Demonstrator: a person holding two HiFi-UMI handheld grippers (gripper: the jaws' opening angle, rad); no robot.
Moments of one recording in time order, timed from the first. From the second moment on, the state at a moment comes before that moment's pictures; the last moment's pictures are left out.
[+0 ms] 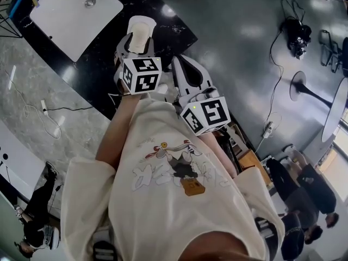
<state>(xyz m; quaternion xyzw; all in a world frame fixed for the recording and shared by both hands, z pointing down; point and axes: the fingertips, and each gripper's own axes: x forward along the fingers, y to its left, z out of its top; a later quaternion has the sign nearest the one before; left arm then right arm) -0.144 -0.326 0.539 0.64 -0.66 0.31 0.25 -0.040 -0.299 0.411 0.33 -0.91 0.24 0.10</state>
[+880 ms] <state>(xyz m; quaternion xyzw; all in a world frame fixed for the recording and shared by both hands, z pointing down) -0.146 -0.241 0.405 0.65 -0.71 0.20 0.17 -0.028 -0.234 0.382 0.31 -0.93 0.20 0.07</state>
